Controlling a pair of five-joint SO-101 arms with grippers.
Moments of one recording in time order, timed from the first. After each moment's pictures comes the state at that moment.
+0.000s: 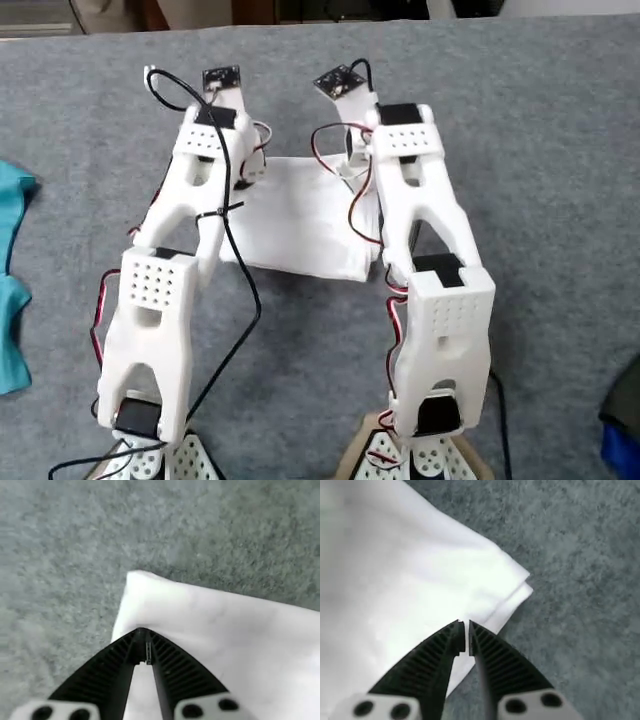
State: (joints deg) left arm 7.1 52.8 -52.7 81.5 11.6; right arm -10.5 34.8 -23.7 75.7 17.5
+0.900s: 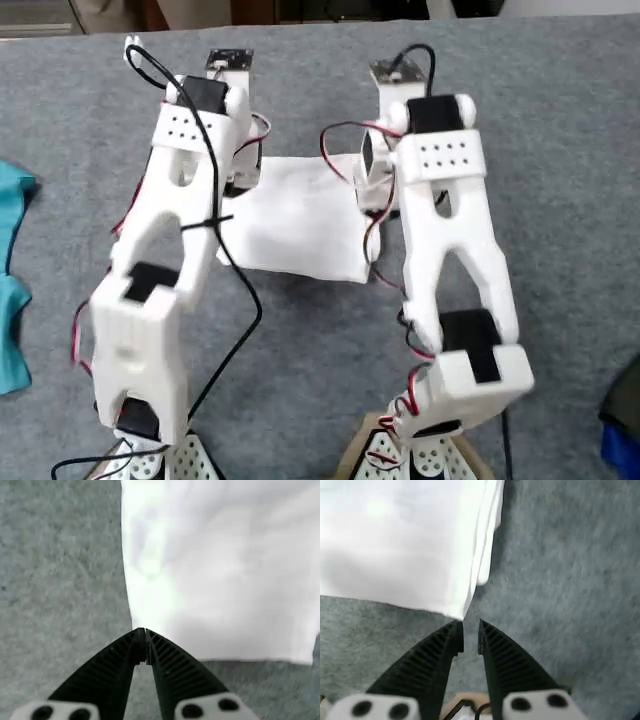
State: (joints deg) left arm 9.8 22.8 -32.9 99.6 0.1; right arm -11.3 5.6 -9.5 101.2 -15.9
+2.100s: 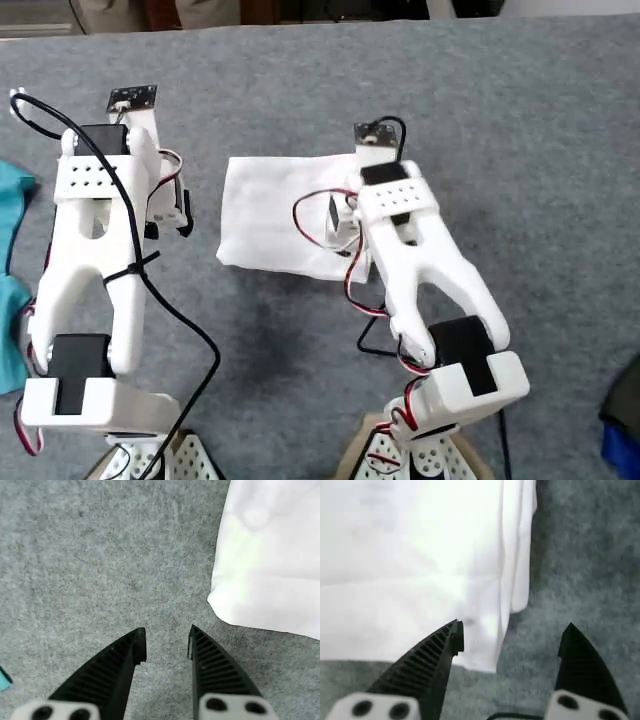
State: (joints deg) left arm -5.5 -2.0 1.8 90.8 -2.9; right arm -17.3 4.8 23.6 65.9 -28.0
